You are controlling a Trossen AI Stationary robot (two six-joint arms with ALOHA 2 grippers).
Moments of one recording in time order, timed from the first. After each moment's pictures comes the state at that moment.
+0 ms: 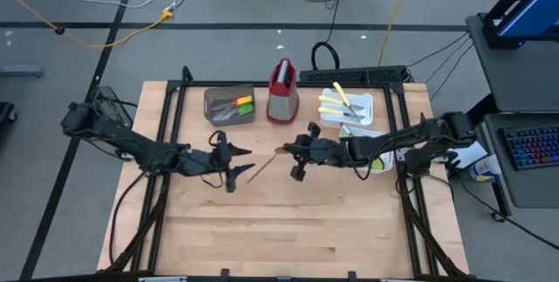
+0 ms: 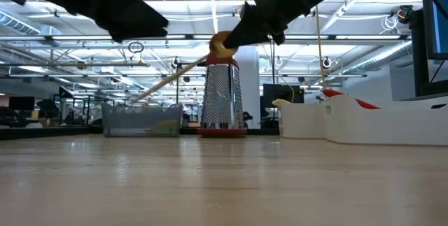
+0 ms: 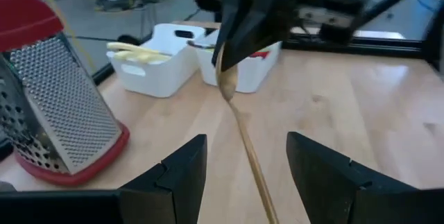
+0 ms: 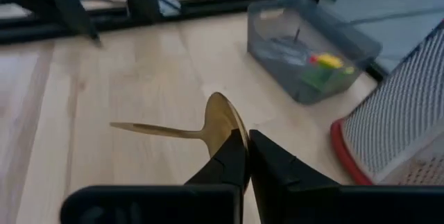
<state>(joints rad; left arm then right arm) -0.30 1.10 0.48 0.31 -0.50 -0.16 0.11 1.56 0.96 0.11 0.42 0.20</state>
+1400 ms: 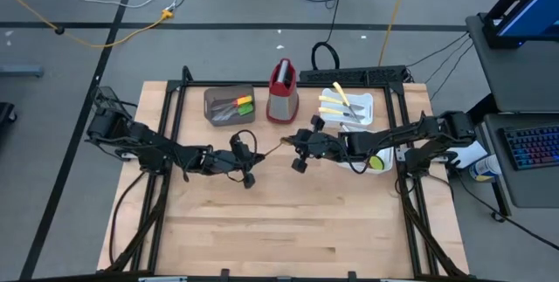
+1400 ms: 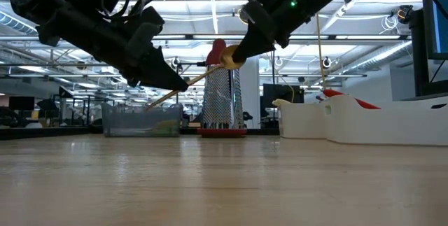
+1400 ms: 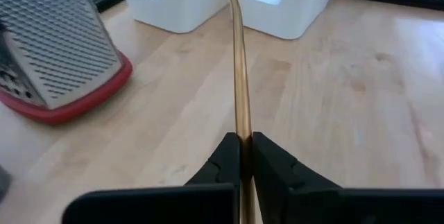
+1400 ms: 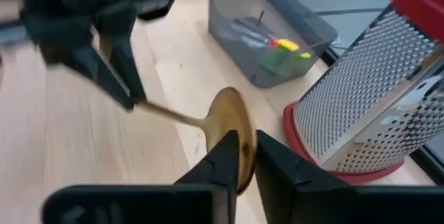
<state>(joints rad) -0.16 1.49 0.48 0.55 -0.44 -0.27 0.05 1.56 0.96 0.05 0.47 0.13</state>
